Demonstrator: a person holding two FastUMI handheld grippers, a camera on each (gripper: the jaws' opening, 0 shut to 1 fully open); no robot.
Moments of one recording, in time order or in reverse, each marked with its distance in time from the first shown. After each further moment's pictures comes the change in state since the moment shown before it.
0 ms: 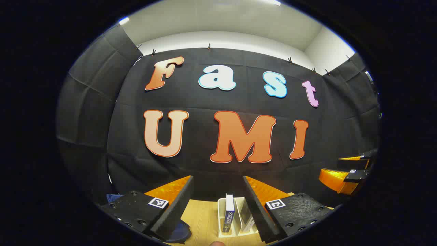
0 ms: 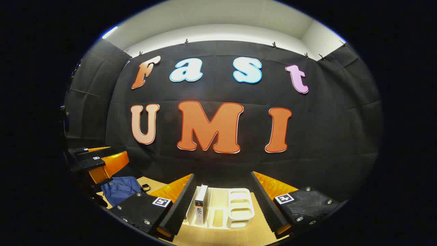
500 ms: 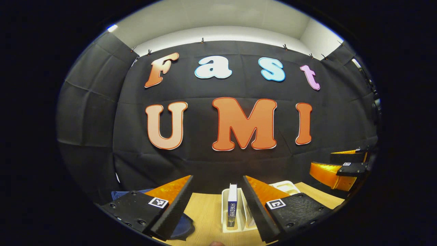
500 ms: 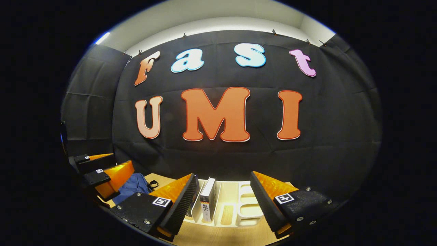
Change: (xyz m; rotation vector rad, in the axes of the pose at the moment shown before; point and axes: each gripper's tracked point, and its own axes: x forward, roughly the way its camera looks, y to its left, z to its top) left arm 0.000 -0.019 -0.049 0.076 0.058 0.056; right arm 0.026 -0.002 -0.039 0.069 0.043 0.055
